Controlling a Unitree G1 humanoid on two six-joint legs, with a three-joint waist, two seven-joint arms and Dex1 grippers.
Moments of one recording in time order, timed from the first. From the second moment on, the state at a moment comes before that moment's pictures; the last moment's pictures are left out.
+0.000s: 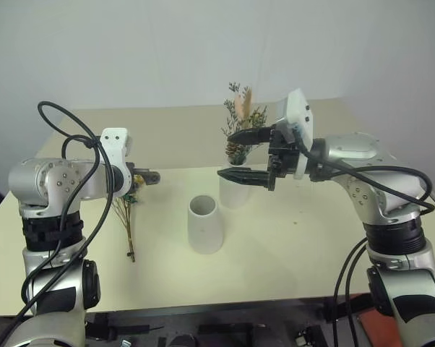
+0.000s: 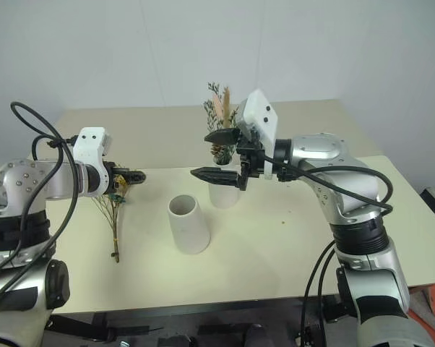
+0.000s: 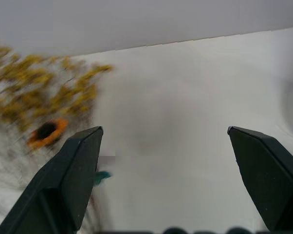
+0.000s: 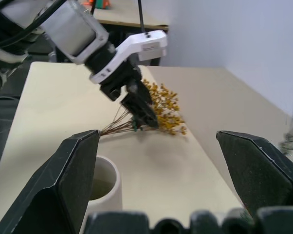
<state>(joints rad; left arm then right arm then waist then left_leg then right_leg) -0.94 0.58 0.32 0.00 -0.76 1.61 0.29 -0.95 -0.57 0.12 -0.16 0.51 0.66 0.98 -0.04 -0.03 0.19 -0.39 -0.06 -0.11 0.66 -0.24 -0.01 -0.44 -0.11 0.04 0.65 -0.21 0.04</state>
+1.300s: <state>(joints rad) -0.94 0.08 0.94 0.13 -1.12 1.61 1.57 -1.00 -0.52 0.14 -0.07 0.45 0.61 1.02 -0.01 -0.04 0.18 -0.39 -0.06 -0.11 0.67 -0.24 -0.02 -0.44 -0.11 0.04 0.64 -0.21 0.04</state>
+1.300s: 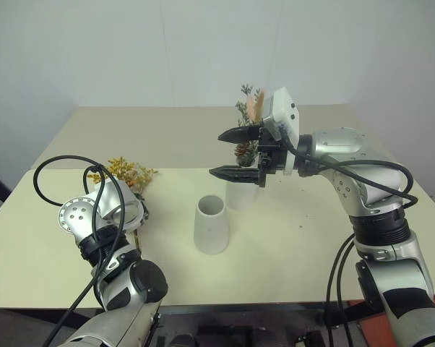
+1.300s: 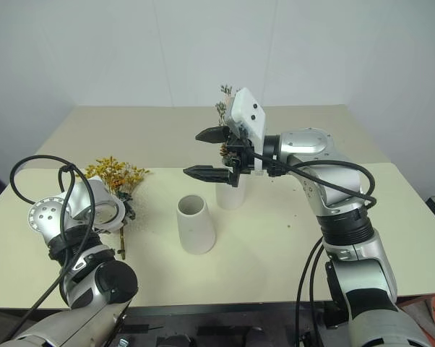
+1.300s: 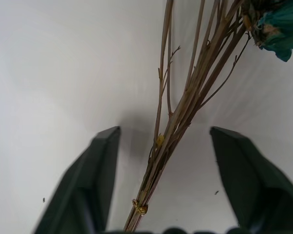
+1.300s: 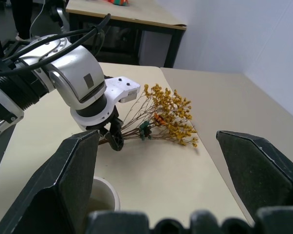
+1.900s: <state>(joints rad) -0.84 0.27 0.73 0.13 -1.25 1.61 1.55 -1.00 -0.53 0.14 -0.07 0.45 0.61 1.03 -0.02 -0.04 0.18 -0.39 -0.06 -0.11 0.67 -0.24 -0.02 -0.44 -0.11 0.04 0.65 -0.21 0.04</state>
